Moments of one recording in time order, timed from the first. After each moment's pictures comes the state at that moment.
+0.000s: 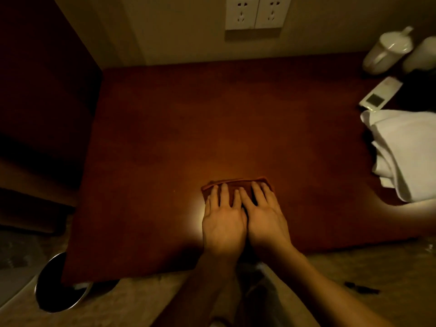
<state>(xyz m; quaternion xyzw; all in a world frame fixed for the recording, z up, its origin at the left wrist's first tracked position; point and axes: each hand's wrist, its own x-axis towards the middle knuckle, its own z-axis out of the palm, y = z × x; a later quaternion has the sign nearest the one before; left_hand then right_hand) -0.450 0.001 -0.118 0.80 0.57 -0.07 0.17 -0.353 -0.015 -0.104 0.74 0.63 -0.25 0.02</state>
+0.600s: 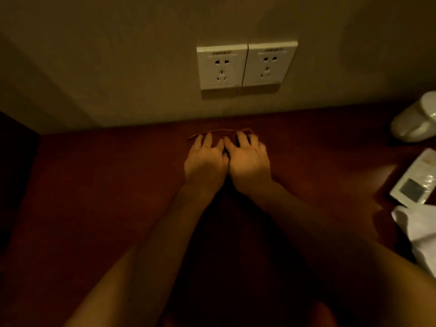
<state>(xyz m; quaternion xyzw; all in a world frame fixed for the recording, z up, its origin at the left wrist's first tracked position) -0.344 0.372 -0.125 0.79 0.59 0.05 0.16 -0.242 0.350 -0.120 0.73 0.67 -0.10 0.00</state>
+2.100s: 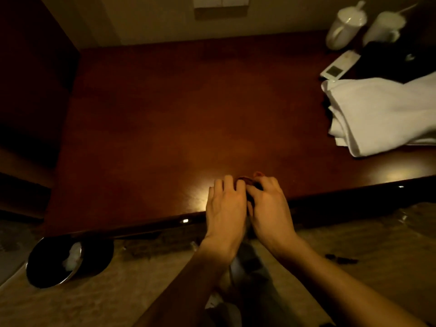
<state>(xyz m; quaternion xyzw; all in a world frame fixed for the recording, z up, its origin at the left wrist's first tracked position) -0.394 -0.090 -0.090 0.83 0.54 0.05 0.14 -0.295 -0.117 -0.101 0.75 0.63 -0.16 -0.11</state>
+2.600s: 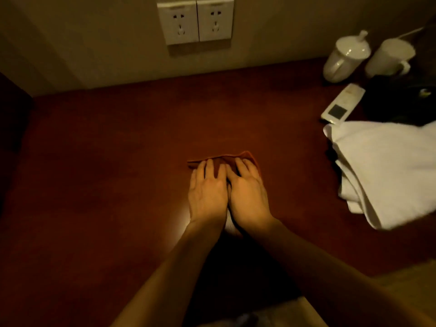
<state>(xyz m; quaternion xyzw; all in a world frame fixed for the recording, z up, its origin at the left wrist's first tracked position) -0.337 0.112 -0.128 0.81 0.58 0.01 0.13 -0.246 0.083 -0.130 0.76 0.62 -0.15 -0.11</state>
